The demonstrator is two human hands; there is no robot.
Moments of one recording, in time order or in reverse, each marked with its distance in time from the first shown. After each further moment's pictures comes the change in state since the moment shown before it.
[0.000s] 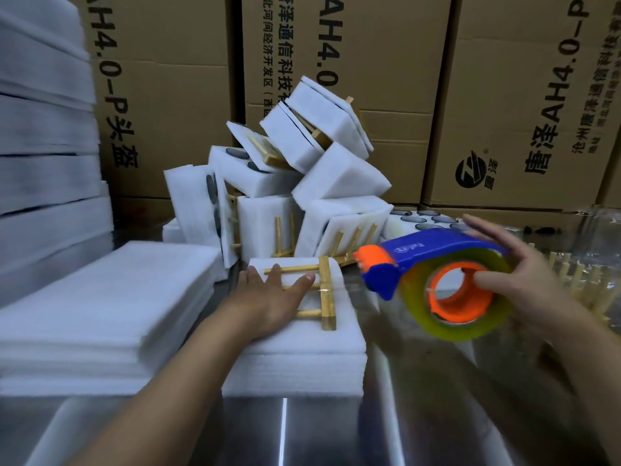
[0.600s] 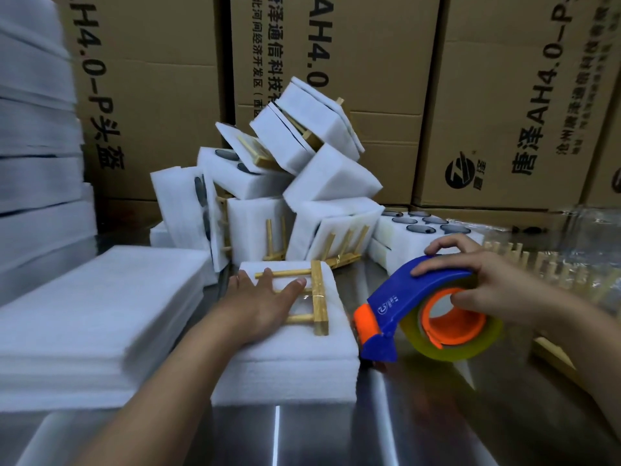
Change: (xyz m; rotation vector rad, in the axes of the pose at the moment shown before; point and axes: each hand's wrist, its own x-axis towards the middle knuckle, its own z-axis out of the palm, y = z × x) left_hand 0.006 -0.002 0.001 0.013 -0.002 0.005; right_hand 0.007 -0.021 0.006 -0.565 -0.387 0.044
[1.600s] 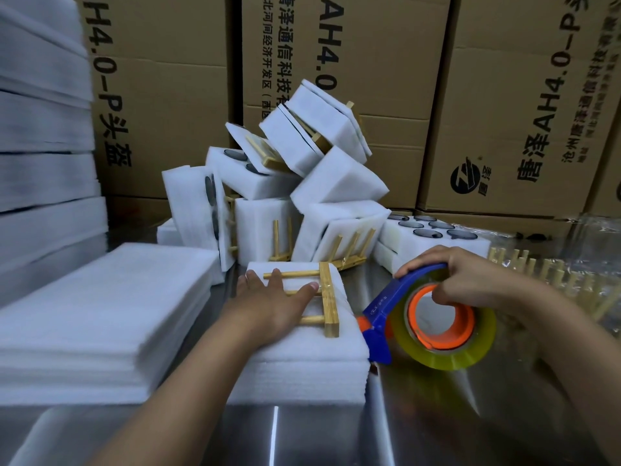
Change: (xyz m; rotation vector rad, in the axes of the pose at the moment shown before) left_hand -0.004 0.004 0.001 0.013 0.008 -0.002; right_hand 0.040 -0.011 0.012 0.041 -0.075 0.170
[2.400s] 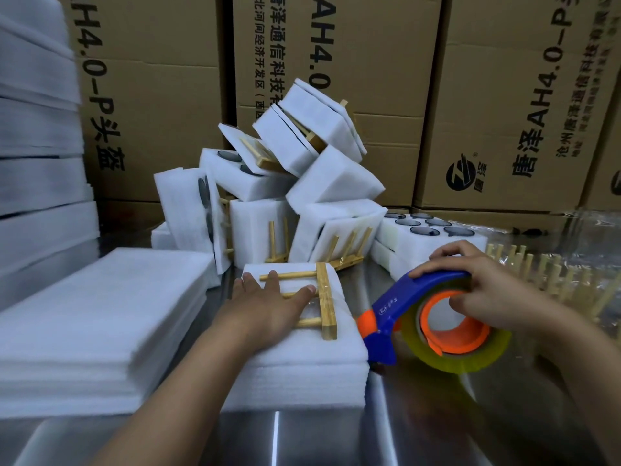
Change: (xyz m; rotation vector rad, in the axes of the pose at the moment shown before) left_hand 0.002 -0.001 0.002 0.011 0.014 0.009; right_hand -0.032 0.009 0.007 -0.144 0.192 -0.127
